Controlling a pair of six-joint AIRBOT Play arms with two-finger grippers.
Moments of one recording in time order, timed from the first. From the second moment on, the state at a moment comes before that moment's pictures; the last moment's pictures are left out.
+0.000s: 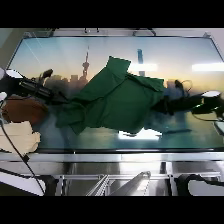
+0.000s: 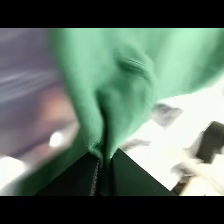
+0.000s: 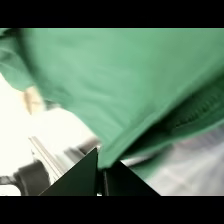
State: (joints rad) left arm 0.23 -1.74 1.41 0.73 -1.59 -1.09; right arm -0.22 -1.47 0.92 -0.43 1.30 0.98
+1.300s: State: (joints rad) left arm 0.21 -1.36 1.41 0.51 -1.11 -1.08; right arm -0.19 -1.40 1.41 -0.50 1.04 1.05
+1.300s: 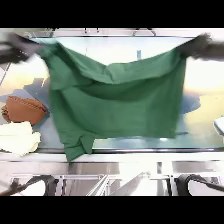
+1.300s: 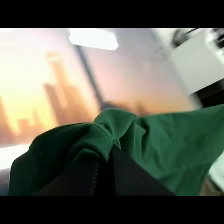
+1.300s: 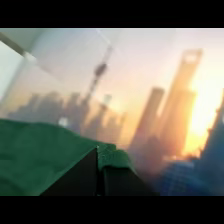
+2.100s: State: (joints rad) left arm 0.40 -1.90 1.86 0.72 -1.65 -1.29; right arm -0.46 -1.67 1.37 -0.52 1.25 1.02
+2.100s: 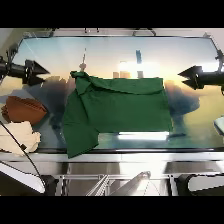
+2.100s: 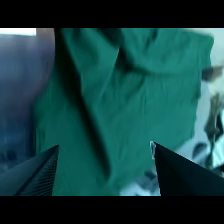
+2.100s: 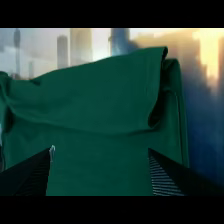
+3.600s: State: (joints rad) left arm 0.30 -1.70 1.18 1.00 -1.43 -1.25; right arm -0.50 -1.66 1.30 -0.43 1.49 0.91
